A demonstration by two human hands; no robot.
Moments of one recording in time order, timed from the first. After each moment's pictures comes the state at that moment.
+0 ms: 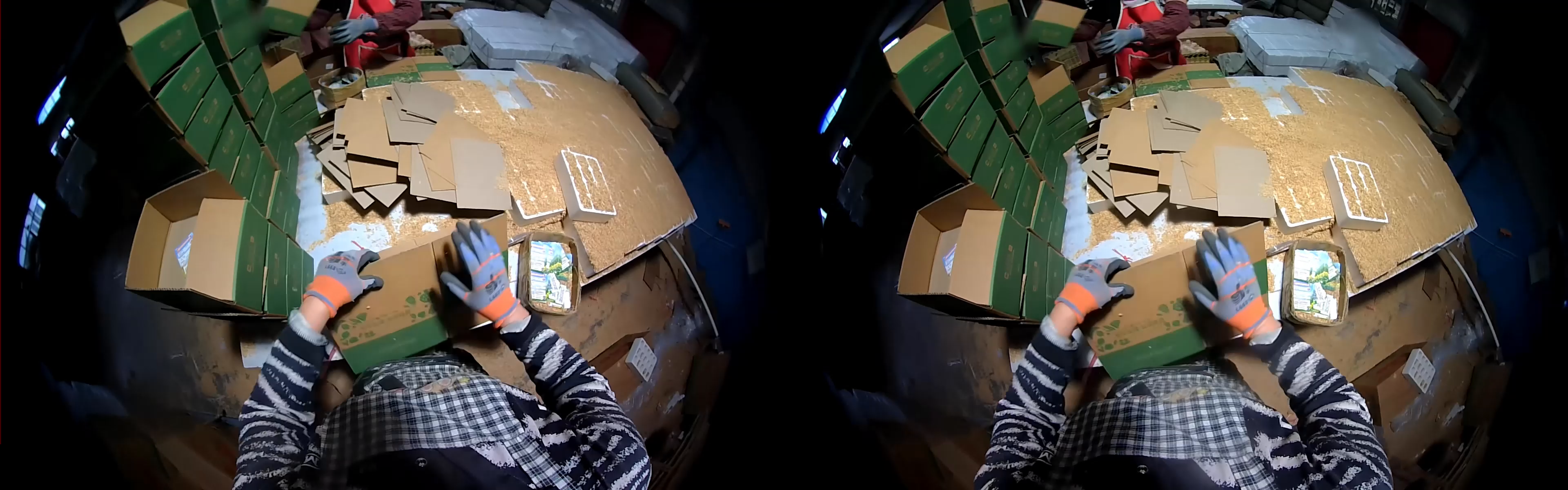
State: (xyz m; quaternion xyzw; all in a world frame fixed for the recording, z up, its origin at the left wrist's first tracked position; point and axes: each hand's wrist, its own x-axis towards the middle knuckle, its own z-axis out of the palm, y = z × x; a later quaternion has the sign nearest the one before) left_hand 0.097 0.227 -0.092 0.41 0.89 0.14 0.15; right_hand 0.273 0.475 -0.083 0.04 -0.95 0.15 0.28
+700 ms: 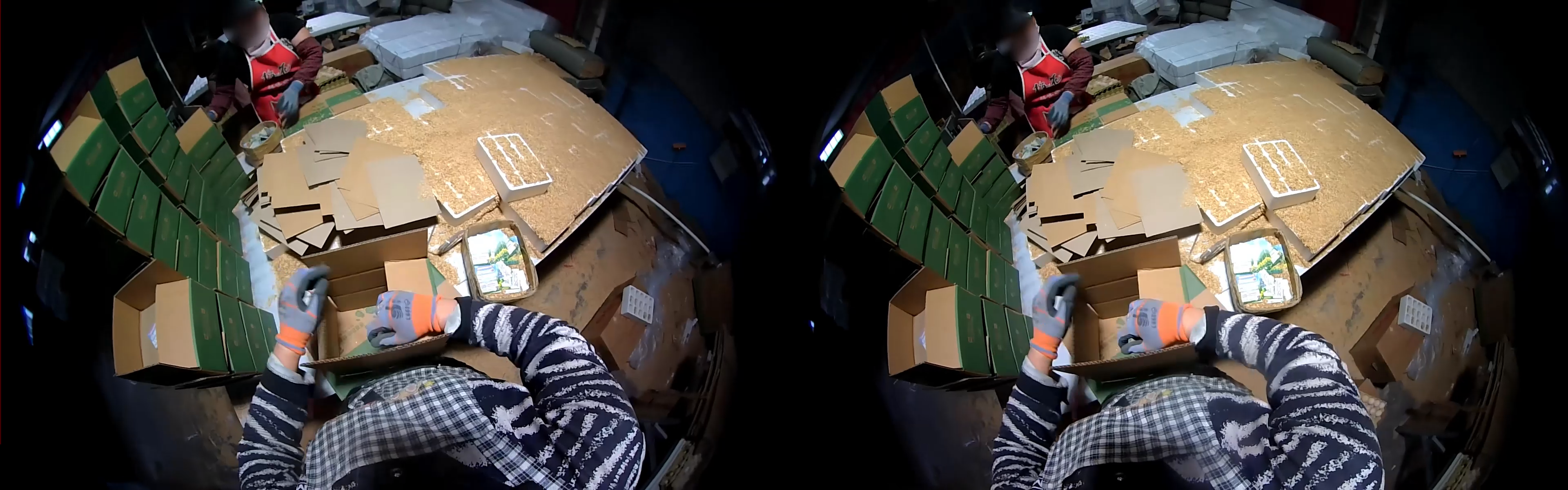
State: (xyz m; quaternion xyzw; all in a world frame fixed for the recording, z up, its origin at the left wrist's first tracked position) left_hand 0.131 0.282 -0.059 0.45 0.76 0.47 0.01; right_hand 0.271 0.477 -0.096 0.26 -0.94 0.19 -0.08
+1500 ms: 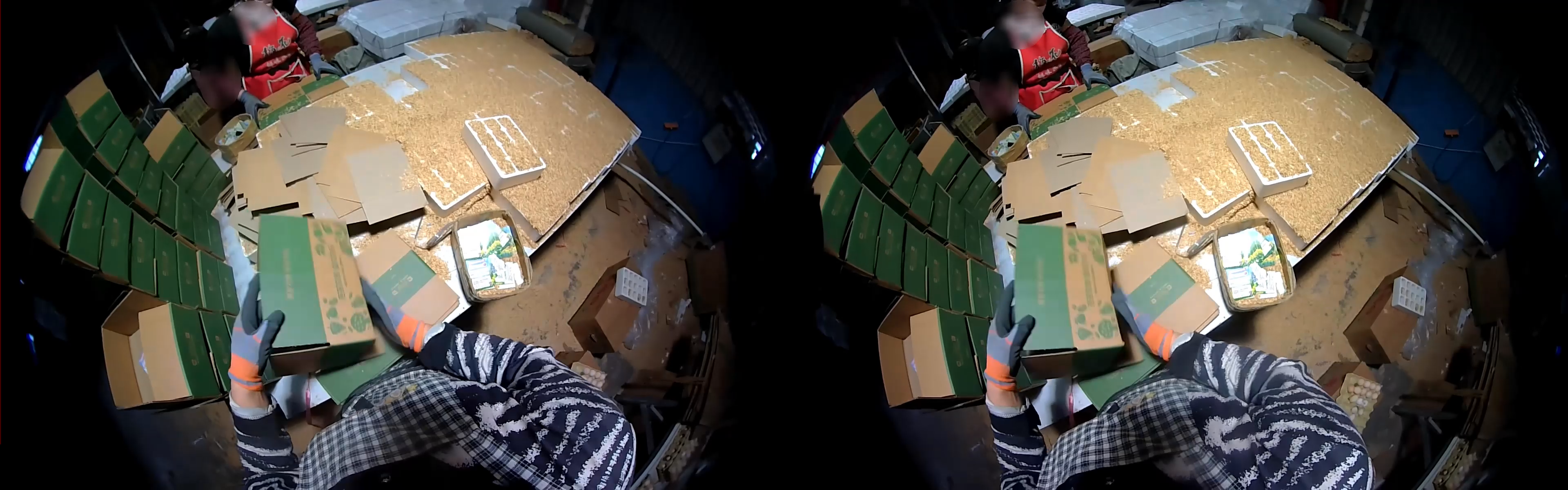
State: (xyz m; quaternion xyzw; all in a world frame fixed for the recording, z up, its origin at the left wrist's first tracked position) left_hand 0.127 0.250 -0.025 0.31 0.72 0.59 0.17; right_hand 0.272 0.471 -0.198 -0.03 -0.96 0.21 0.19
